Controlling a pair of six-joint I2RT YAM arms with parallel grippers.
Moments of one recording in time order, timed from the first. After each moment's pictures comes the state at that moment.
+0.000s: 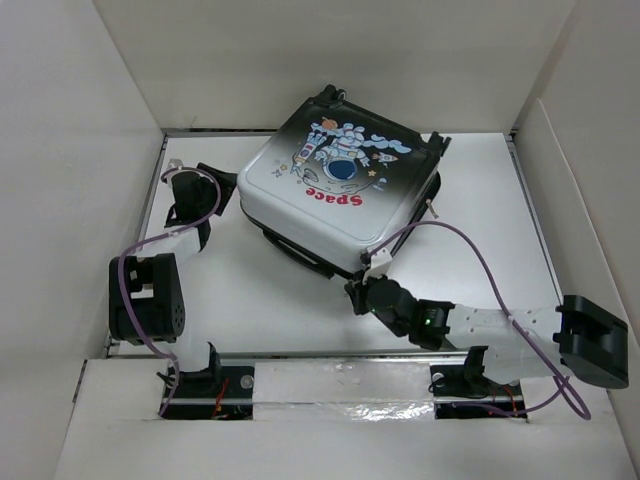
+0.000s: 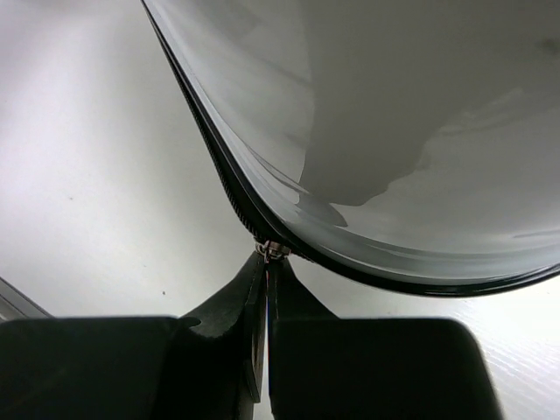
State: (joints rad) left arm 0.05 1.57 0.85 0.32 0.15 -1.02; right arm 1.20 1.19 0.51 0.25 0.53 0.51
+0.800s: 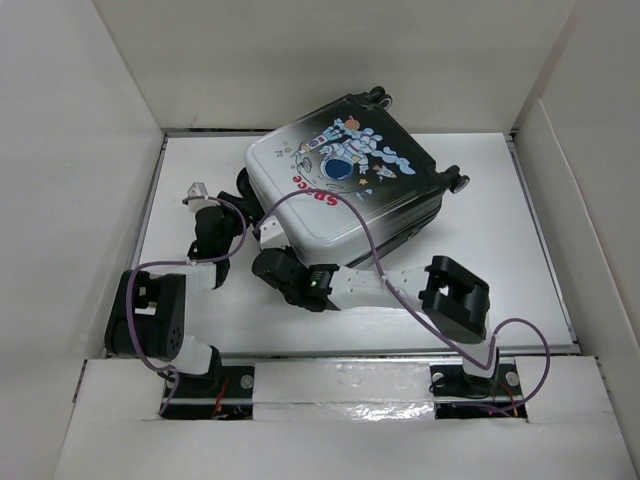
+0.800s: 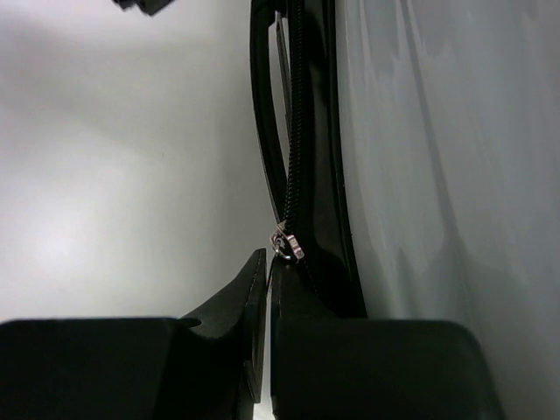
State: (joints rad) left arm -0.13 1.48 0.51 0.69 0.00 -0.91; right arm 1.24 1.96 1.43 -0.07 0.65 0.32
